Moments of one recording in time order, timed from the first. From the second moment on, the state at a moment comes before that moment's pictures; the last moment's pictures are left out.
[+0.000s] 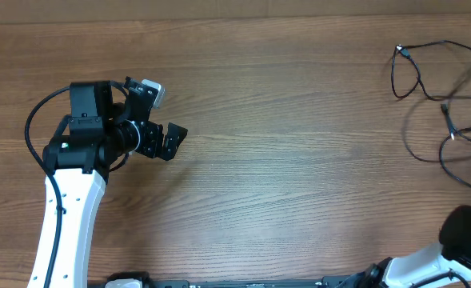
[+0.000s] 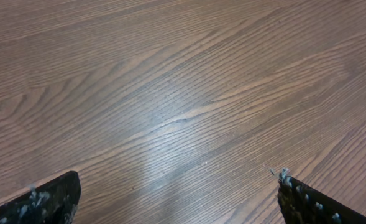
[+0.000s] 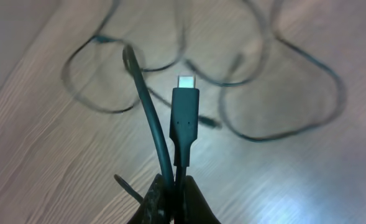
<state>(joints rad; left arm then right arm) 0.02 1.29 1.15 -0.82 0.45 0.27 -0.61 1.80 2.14 -1.47 -0.06 0.31</state>
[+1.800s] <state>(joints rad) 0.02 1.29 1.15 -0.82 0.45 0.27 -1.16 1.81 1.70 -1.00 -0.06 0.31</state>
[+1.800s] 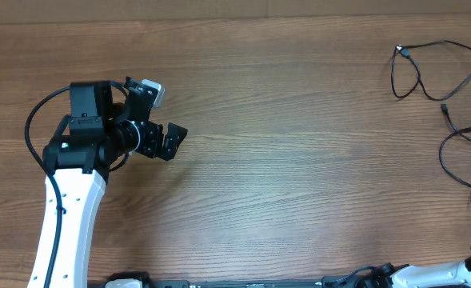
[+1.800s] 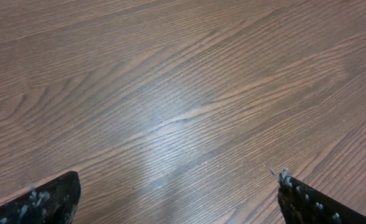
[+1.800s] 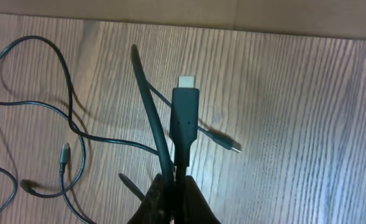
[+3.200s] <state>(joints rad) 0.02 1.29 1.15 -0.82 0.45 0.27 -0.65 1.81 1.70 -1.14 -0.54 0.15</state>
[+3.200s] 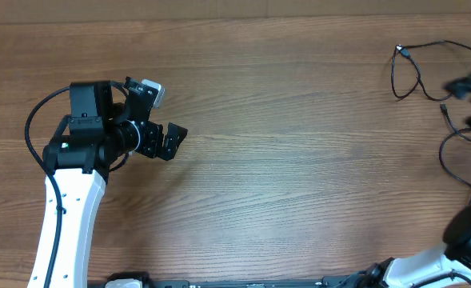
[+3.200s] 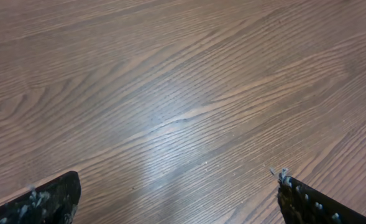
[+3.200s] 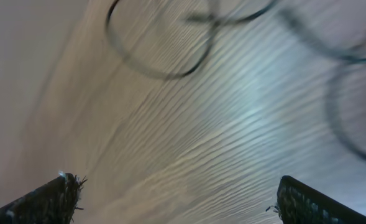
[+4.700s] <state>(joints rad) 0.02 1.29 1.15 -0.82 0.45 0.27 0.11 1.81 1.70 -1.12 -0.30 0.15</state>
